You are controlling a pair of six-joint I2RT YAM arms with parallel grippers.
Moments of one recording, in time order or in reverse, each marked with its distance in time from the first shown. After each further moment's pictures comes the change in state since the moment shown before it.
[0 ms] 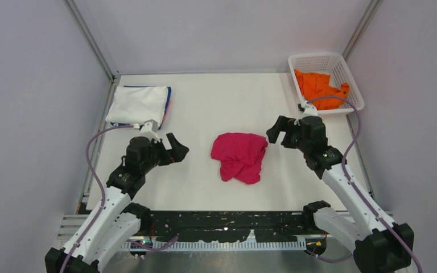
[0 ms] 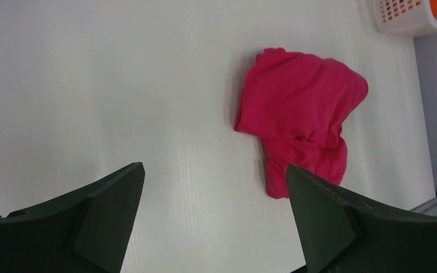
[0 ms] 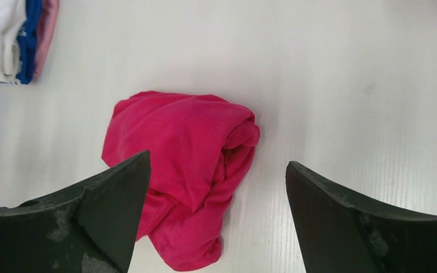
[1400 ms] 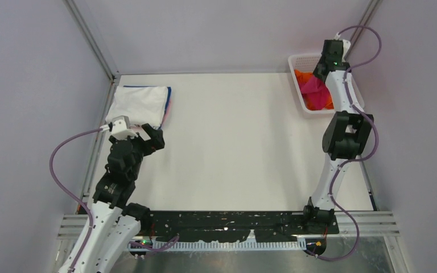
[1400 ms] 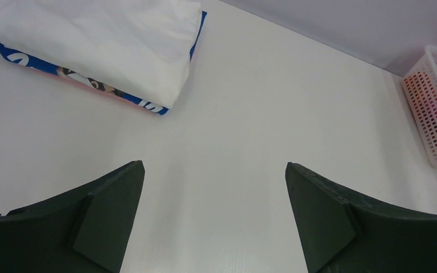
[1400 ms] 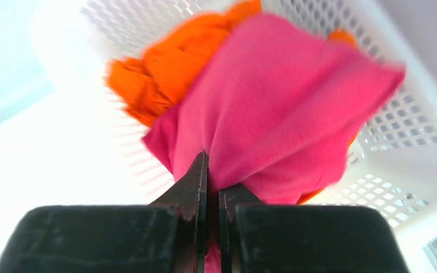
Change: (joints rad) left arm 0.029 -0.131 0.097 -0.015 -0.399 0.117; right arm -0.388 1.163 1.266 -0.234 0.371 -0.145
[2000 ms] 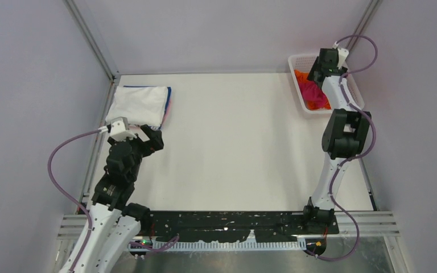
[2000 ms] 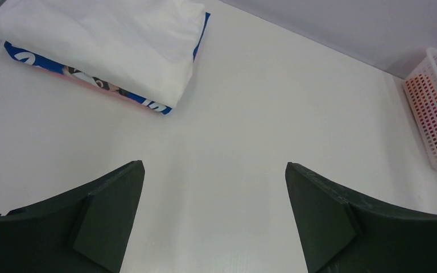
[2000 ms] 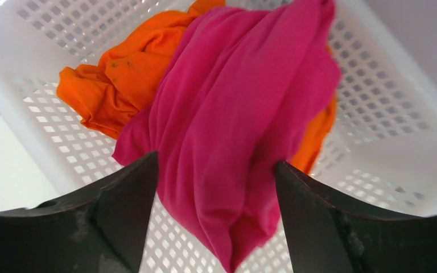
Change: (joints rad) left arm 0.000 -0.034 0.003 -0.022 -0.005 -0.003; right arm 0.000 -0.098 -0.146 0.108 0.087 0.015
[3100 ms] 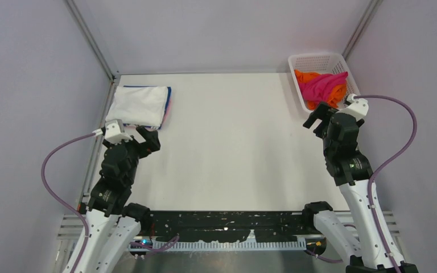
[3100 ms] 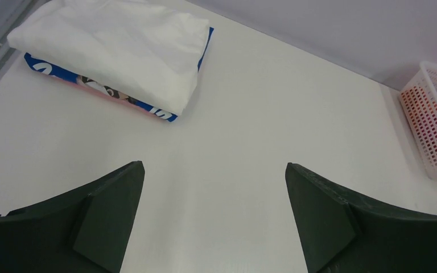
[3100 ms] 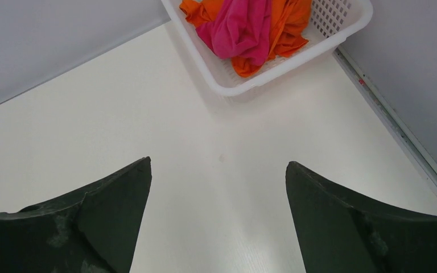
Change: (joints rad) left arm 0.000 -0.043 0.025 -0.042 -0.027 0.014; right arm 0.249 -1.302 -0.904 -0.087 0.022 0.082
